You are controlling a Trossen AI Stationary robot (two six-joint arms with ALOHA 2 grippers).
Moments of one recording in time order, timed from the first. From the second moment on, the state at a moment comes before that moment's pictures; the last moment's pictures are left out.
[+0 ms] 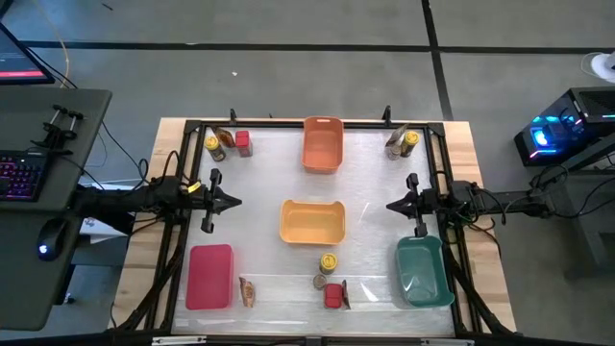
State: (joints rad) left arm -0.01 0.00 0.01 0.01 0.02 0.06; right arm 0.07 0.03 0.01 0.01 0.00 -0.05
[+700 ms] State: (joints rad) left arm -0.01 0.00 0.01 0.01 0.02 0.06; right arm 0.07 0.12 0.06 0.95 0.09 0.60
